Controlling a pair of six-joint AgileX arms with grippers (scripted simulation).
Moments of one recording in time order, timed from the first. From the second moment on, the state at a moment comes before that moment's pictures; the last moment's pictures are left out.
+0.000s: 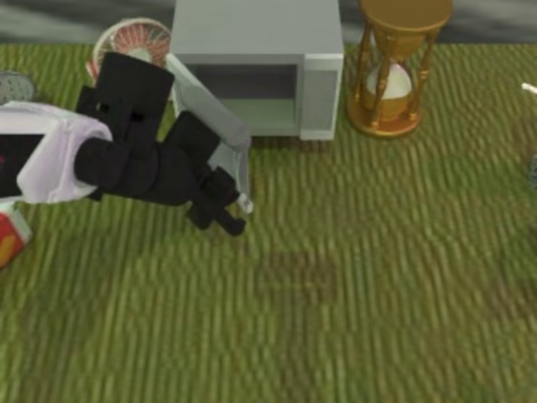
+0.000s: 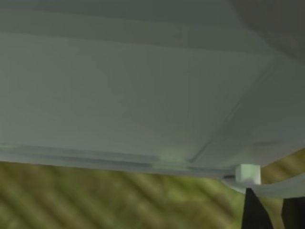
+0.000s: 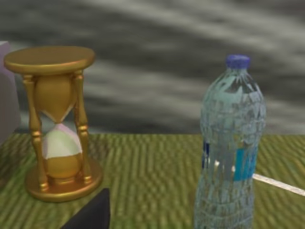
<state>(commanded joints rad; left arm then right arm) -0.42 1.75 0.99 -0.15 0.31 0.35 0.00 0.00 0.00 0.00 0.00 0.00</state>
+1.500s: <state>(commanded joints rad) -0.40 1.75 0.98 -0.17 0.35 0.38 0.00 0.00 0.00 0.00 0.00 0.00</state>
